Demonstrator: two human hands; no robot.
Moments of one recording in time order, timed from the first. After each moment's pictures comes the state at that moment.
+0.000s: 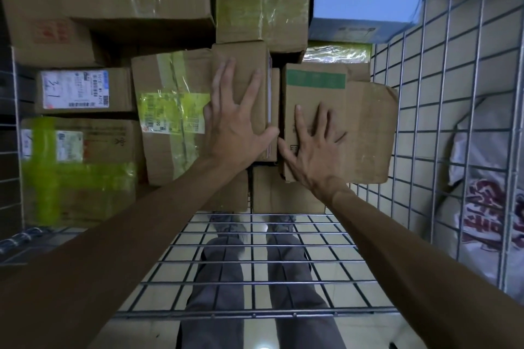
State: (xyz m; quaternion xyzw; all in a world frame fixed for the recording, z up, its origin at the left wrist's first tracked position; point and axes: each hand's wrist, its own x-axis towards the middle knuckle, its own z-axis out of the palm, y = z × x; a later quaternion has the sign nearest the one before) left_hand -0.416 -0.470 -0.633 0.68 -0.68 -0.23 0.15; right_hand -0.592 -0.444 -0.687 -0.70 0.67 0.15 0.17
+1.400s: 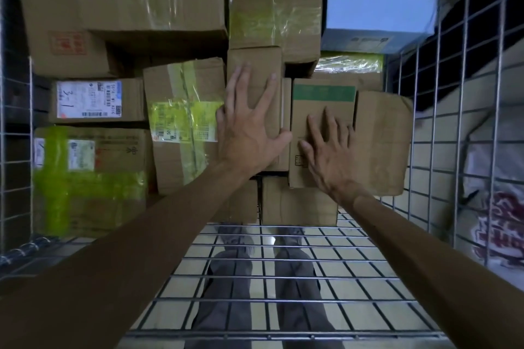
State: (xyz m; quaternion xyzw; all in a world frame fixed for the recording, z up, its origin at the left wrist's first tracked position) left_hand -0.415 -0.481 -0.635 0.68 -0.68 -0.23 0.11; right_hand -0.611 -0.454 -0.714 -0.74 0.64 0.10 0.16
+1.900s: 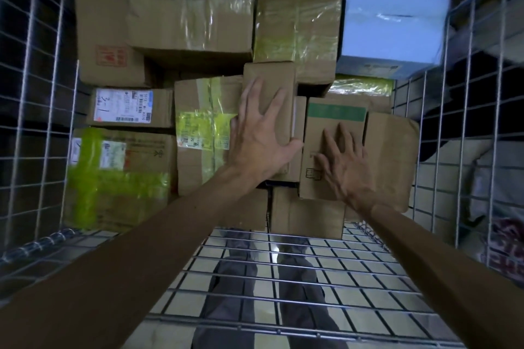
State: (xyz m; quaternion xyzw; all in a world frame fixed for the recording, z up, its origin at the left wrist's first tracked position) left_hand -0.401 -0.485 -0.599 0.69 -0.65 -0.28 0.13; right_hand -0.618 -0.468 -0.693 -0.74 0.63 0.13 0.19
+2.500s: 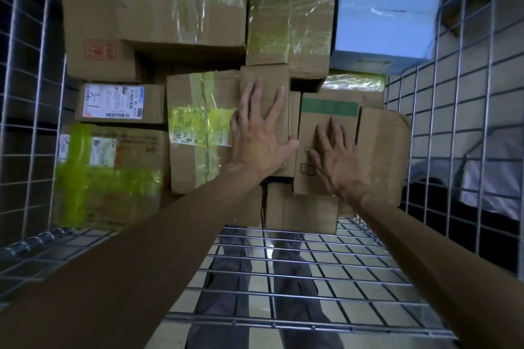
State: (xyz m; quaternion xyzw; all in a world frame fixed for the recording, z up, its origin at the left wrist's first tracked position) left_hand -0.413 -0.482 -0.628 0.70 -0.67 -0.25 0.02; right_hand -0.611 -0.470 -0.696 -0.74 0.62 0.16 0.21
